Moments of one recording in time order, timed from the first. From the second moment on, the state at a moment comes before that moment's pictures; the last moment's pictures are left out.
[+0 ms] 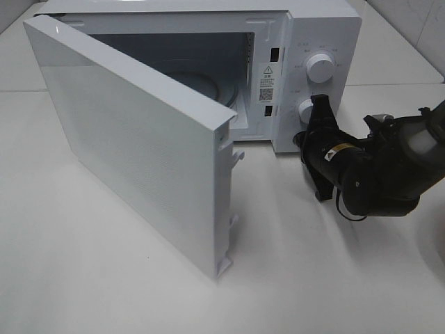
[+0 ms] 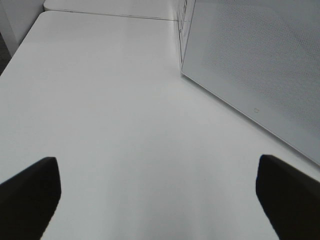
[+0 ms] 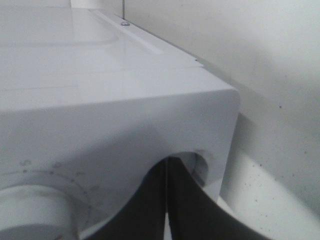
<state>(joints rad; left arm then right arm) 0.04 0.00 -0.51 -0.10 1.08 0.01 0.40 2.14 -0.77 0.32 -0.99 1.35</state>
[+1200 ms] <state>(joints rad) 0.04 0.00 -0.51 -0.10 1.08 0.01 0.44 1.64 -0.61 0.25 -0.37 0.69</state>
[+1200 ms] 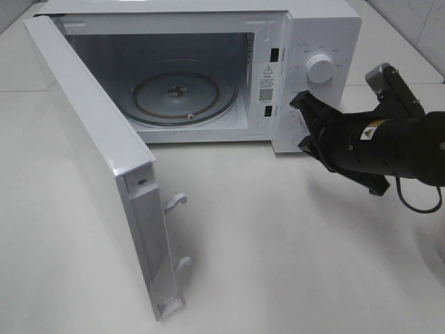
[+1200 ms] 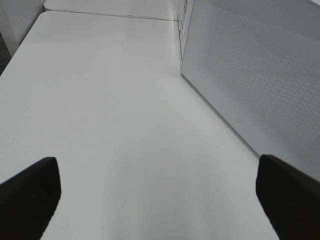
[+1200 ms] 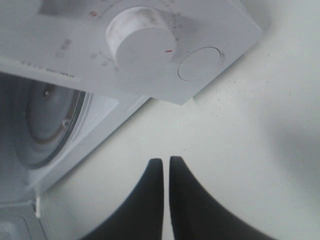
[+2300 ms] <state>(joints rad) 0.04 0.00 -0.51 -0.10 1.08 0.01 0.10 1.26 -0.61 0.01 0.62 -0.01</state>
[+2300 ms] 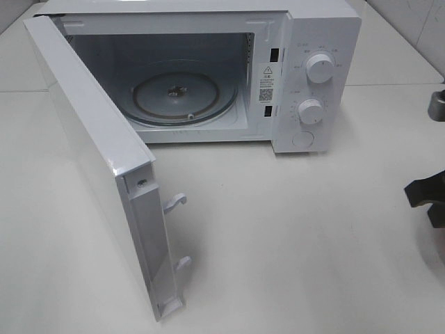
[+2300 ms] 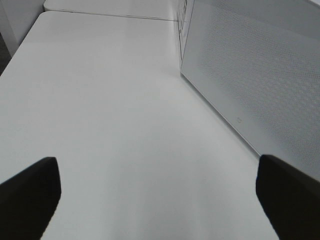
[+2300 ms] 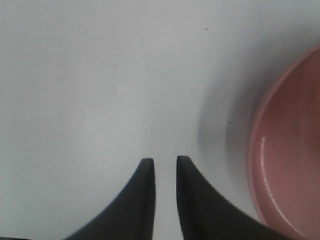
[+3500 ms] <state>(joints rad) 0.04 0.00 -0.51 -0.10 1.08 0.01 0.00 1.54 -0.61 -0.27 0.51 0.13</state>
